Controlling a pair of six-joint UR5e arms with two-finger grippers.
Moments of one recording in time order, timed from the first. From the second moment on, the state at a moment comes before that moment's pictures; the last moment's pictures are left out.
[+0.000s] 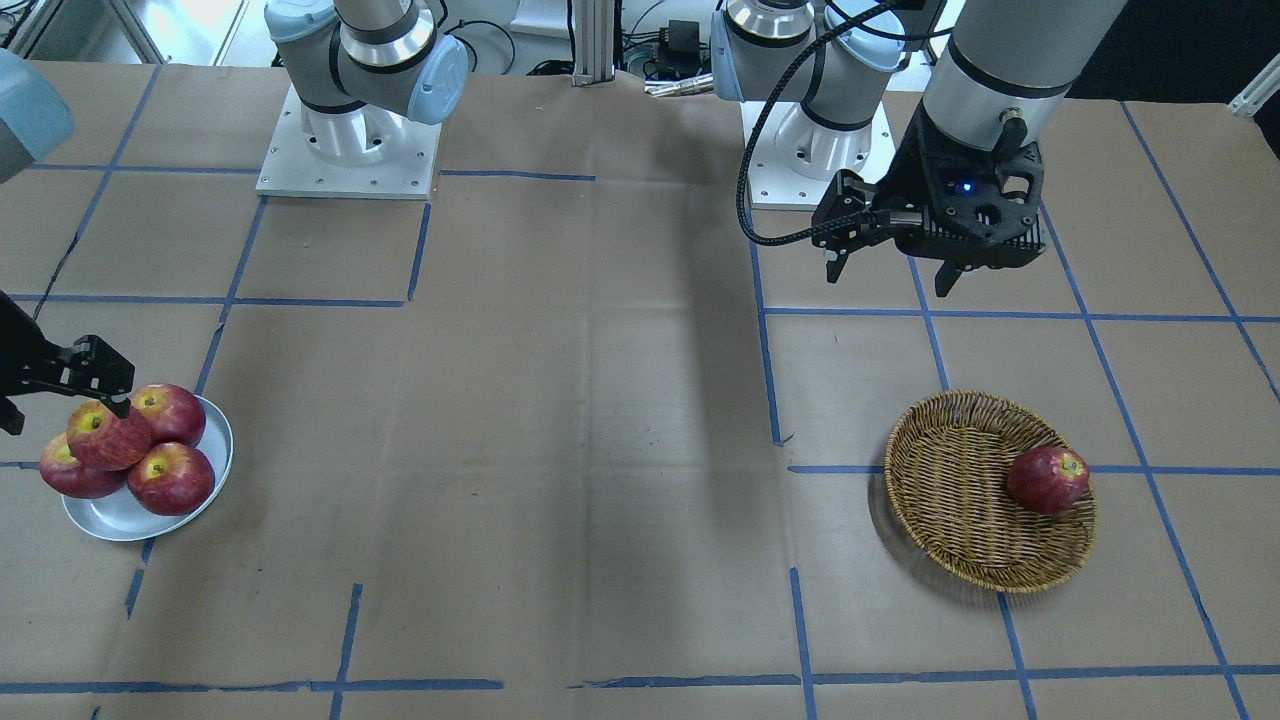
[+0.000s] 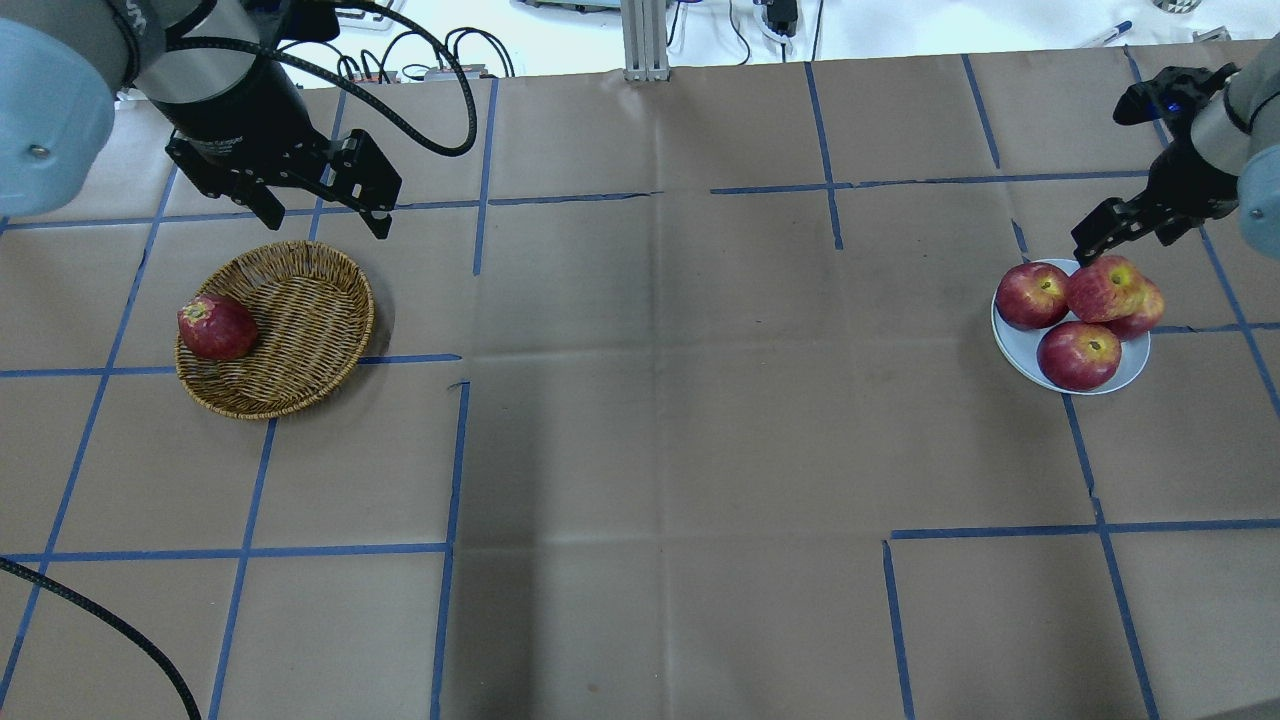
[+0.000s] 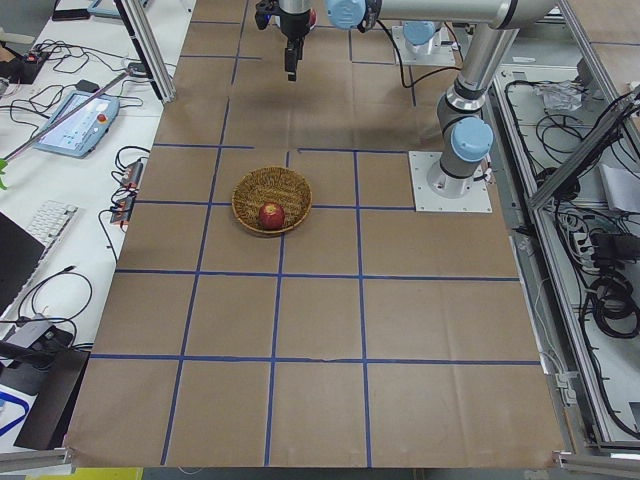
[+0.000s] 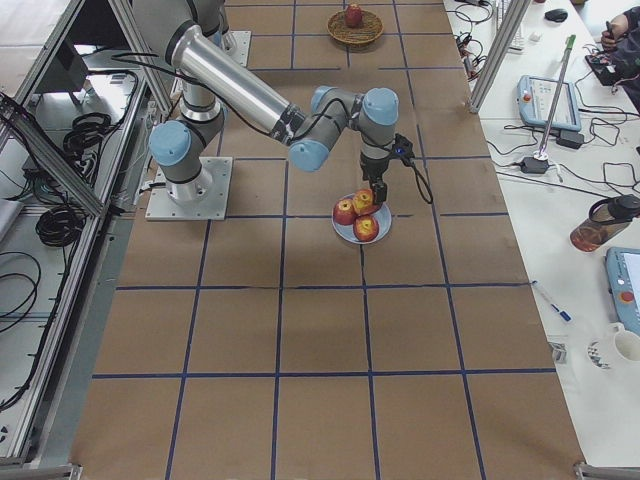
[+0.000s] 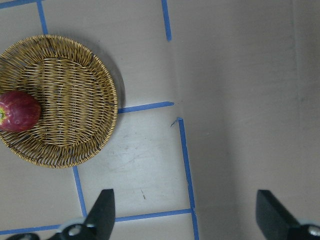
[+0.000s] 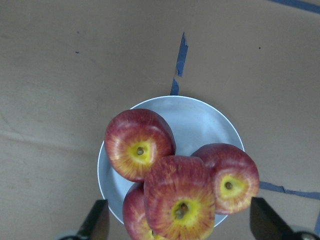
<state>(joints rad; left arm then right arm) -1.55 -1.60 -1.53 -1.55 1.58 0.16 1.16 -1.39 1.75 -2.02 -1.56 -0.61</state>
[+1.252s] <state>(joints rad) -1.55 -1.60 -1.53 -1.55 1.58 0.16 1.55 -1.62 1.65 -1.60 -1.57 -0.02</state>
